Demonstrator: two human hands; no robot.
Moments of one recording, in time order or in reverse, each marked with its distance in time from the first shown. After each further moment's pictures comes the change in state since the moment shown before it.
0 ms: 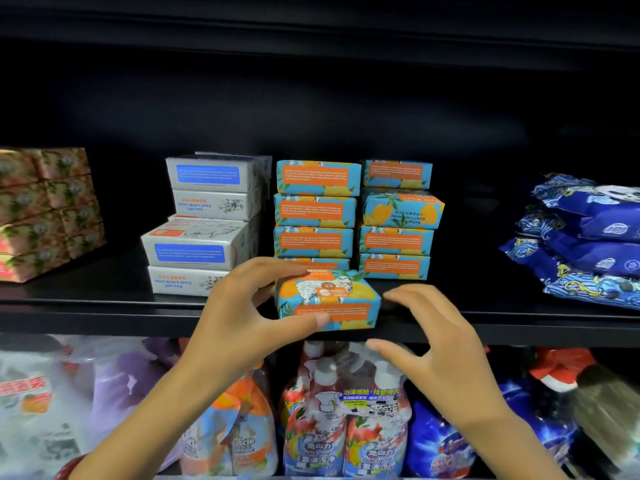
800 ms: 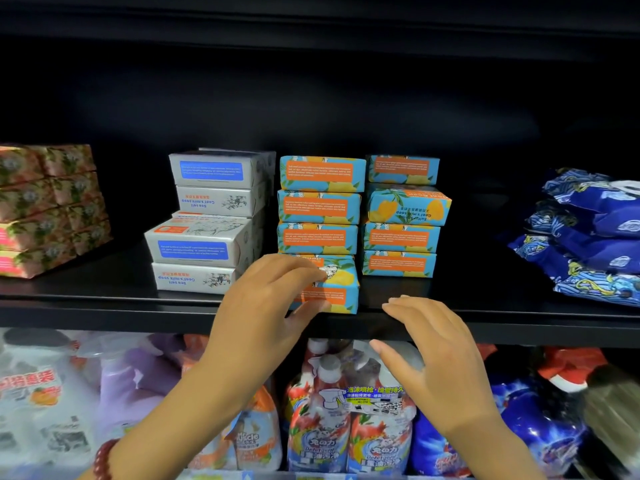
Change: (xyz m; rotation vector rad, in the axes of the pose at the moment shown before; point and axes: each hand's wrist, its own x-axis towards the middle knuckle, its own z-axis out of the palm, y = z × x) left_hand 0.005 -0.013 0.014 0.684 0.079 0.384; right_hand -0.011 0.004 0.015 -0.262 0.104 -0.119
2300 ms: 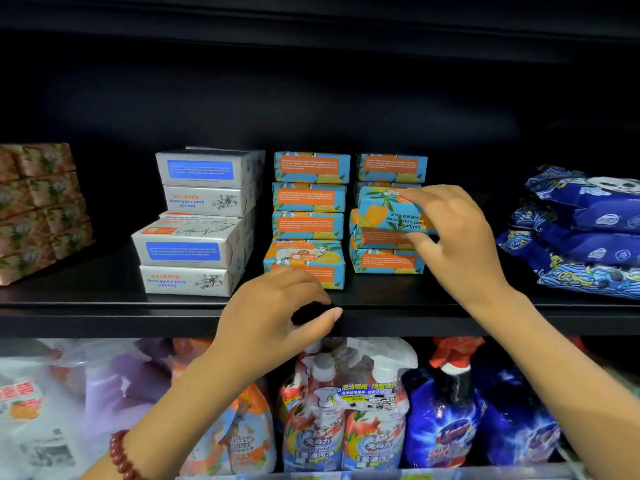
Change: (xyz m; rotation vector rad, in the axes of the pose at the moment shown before) left_hand 0.006 -0.008 0.009 -0.128 -0.186 0.116; right_hand 0.103 0.032 -0.029 -0.018 0.097 -0.085
